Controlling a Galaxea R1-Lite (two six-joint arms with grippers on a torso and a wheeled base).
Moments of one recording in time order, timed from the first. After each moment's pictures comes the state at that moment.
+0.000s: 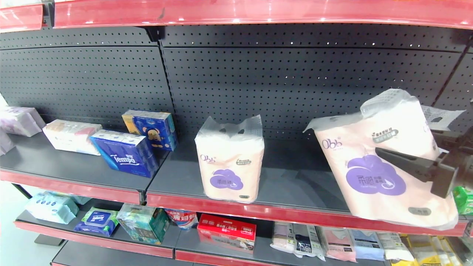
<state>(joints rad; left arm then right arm) 0.01 0.00 0.00 0.00 -0.02 0.00 0.24 1.14 -0.62 -0.33 0.21 -0.29</state>
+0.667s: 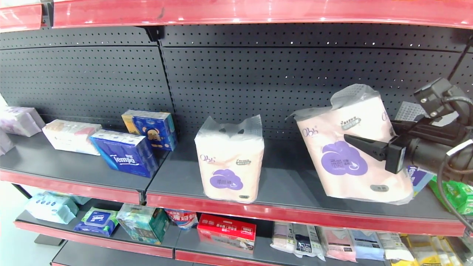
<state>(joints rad) 0.01 0.00 0.00 0.00 -0.02 0.00 0.25 1.37 -0.65 -0.55 0.20 -0.26</state>
